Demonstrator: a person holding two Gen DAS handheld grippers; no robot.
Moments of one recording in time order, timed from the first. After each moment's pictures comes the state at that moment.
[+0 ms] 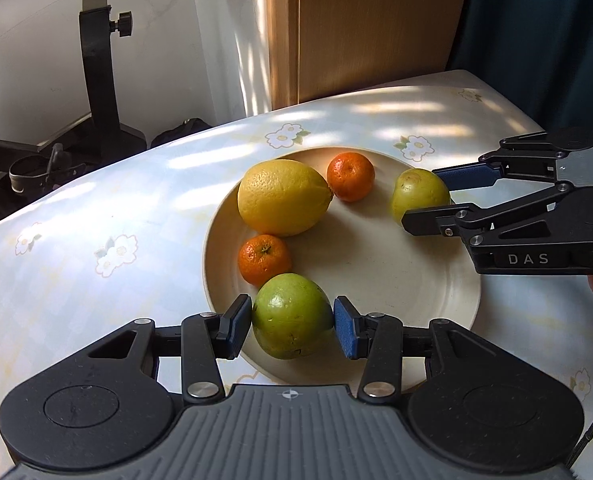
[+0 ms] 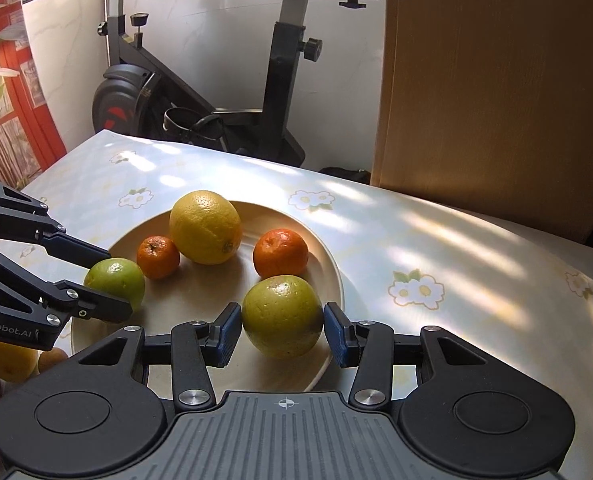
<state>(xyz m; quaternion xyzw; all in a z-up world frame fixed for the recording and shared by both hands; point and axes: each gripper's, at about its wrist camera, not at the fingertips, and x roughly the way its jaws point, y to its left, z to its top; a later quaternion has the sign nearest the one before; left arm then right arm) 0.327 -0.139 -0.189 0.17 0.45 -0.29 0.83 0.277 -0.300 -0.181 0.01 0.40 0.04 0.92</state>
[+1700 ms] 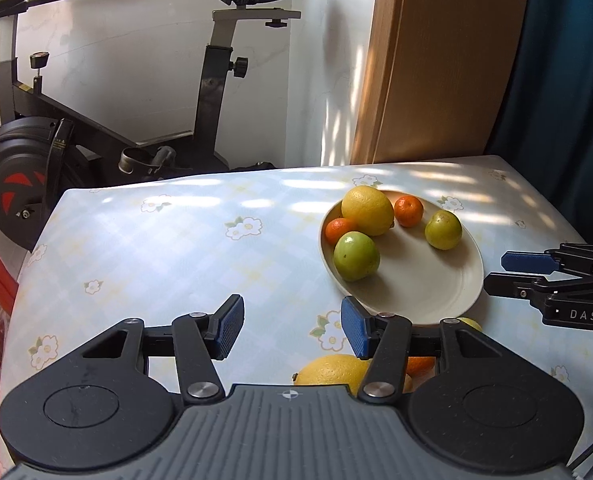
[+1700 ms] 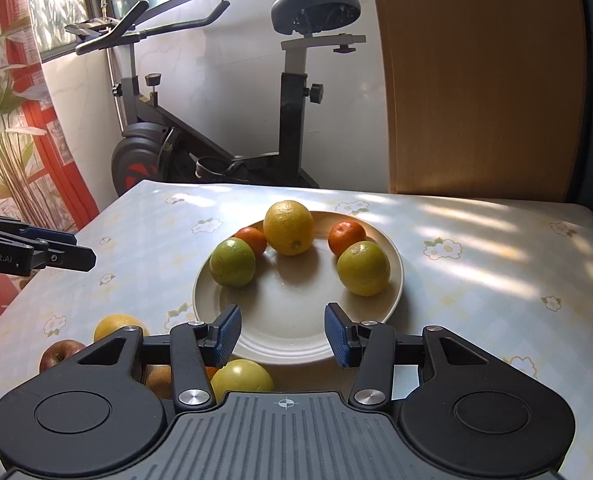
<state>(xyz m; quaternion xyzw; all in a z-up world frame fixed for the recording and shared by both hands) 0.255 -0.025 -0.128 0.08 0.38 -0.21 0.90 0.169 -0.244 -0.144 0.08 0.33 0.02 0.94</state>
